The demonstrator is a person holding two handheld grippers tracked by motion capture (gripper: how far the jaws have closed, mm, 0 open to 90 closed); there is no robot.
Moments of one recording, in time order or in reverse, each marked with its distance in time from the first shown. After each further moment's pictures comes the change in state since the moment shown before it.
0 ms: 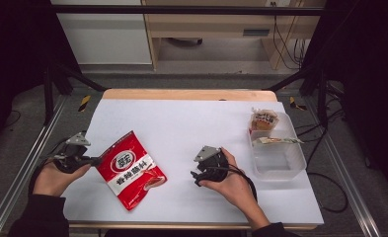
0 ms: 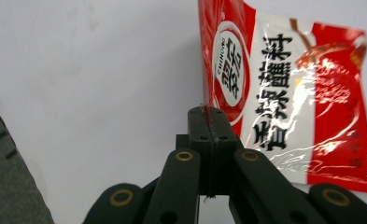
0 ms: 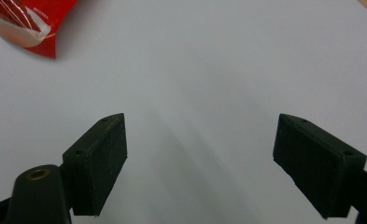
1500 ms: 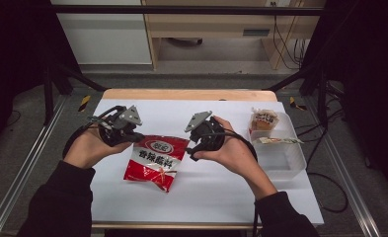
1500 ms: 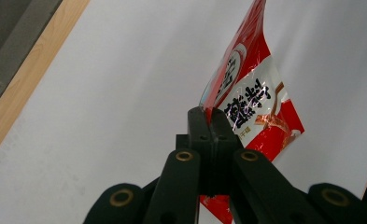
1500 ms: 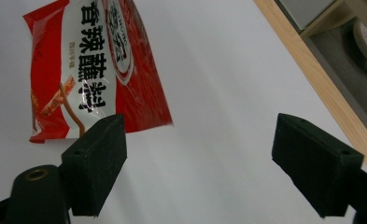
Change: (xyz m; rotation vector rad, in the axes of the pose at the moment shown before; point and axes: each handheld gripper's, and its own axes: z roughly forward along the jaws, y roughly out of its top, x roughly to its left) left arm -0.084 0.141 -0.016 0.033 -0.071 0.456; right arm -0.037 0.096 -0.052 0.003 0.074 -0.155
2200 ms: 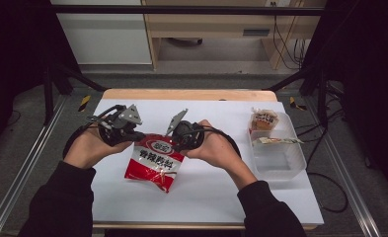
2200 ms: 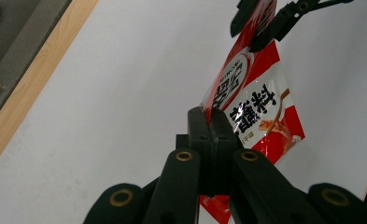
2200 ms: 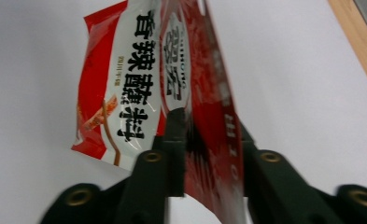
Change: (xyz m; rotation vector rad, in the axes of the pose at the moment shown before) left arm -0.001 0.001 -0.003 -0.020 0.015 -0.001; right arm 0.014 0.032 0.033 0.070 0.179 -0.070
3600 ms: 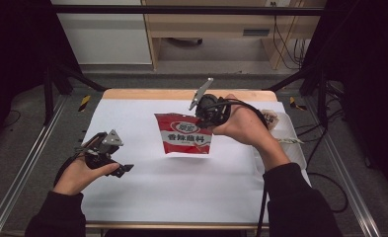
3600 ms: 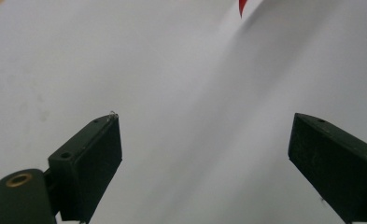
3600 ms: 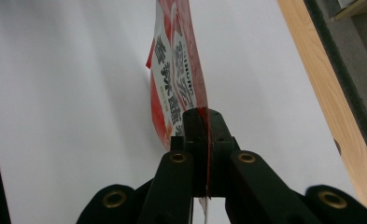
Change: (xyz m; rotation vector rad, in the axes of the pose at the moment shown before) left arm -0.008 -0.103 0.054 0.008 0.041 -0.230; right arm -0.047 -0.003 -0.084 0.090 -0.044 0.000
